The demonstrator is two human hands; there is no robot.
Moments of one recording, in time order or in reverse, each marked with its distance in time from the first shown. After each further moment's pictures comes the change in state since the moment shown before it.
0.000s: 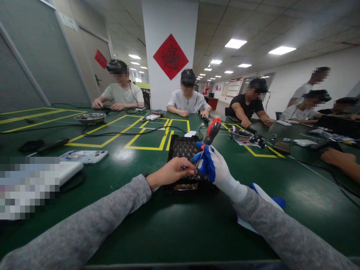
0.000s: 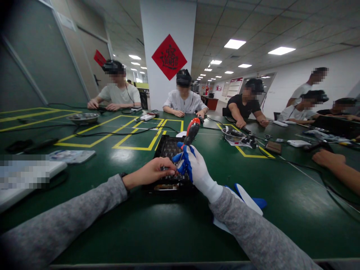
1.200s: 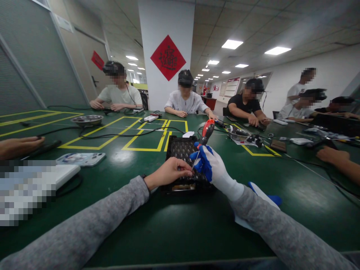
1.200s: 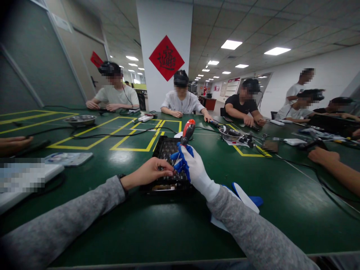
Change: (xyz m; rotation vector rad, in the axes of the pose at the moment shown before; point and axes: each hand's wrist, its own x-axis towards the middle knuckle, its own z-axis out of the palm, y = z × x) left_hand 0.001 -0.002 0.002 -0.039 0.006 -0.105; right_hand 0.002 -0.001 0.001 0.029 0.040 0.026
